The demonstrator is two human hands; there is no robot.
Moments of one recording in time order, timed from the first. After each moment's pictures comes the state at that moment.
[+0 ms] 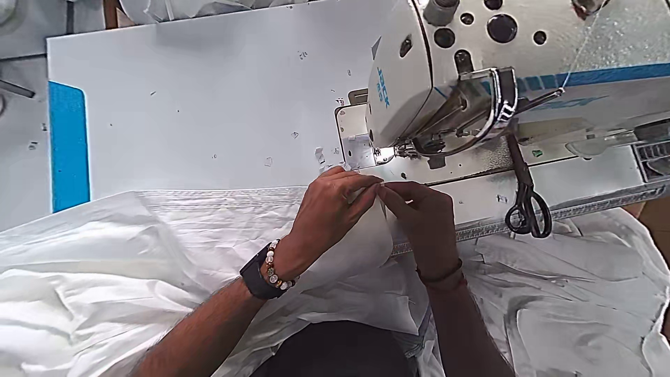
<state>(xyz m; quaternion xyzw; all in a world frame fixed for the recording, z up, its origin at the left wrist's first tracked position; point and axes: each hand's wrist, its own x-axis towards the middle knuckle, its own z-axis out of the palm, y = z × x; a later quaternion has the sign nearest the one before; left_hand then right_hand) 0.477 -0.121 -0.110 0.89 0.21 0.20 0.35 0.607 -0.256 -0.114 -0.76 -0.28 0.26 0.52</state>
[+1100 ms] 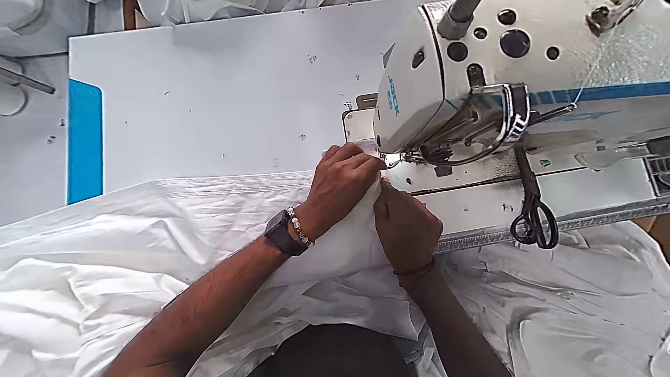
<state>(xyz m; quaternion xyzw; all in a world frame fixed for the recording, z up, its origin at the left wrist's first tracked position) 0.504 -0.094 -0.137 0.95 0.13 0.23 0.14 0.581 -0.243 -0.148 -0.86 -0.45 -0.11 0.19</state>
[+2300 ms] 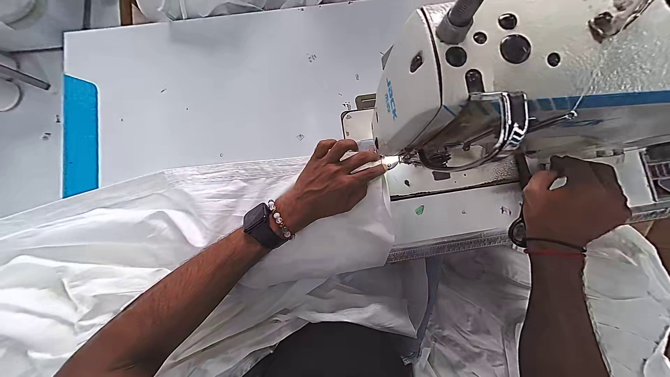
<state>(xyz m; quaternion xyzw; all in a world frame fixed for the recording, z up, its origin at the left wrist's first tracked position) 0.494 -0.070 -0.143 0.98 0.05 0.18 0.08 0.782 -0.329 -0.117 -0.96 -0.25 -0.13 0.08</state>
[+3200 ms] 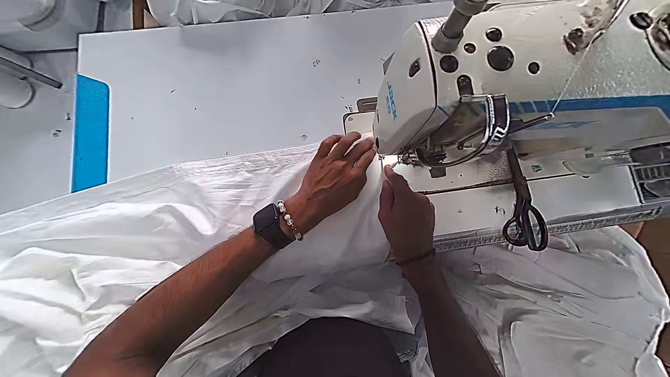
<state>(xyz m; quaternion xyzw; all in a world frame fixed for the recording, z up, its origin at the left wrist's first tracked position) 0.501 -0.081 -0.136 0.98 0.13 0.15 0.03 0.597 -0.231 -0.131 -0.88 -0.41 0.04 0.23</state>
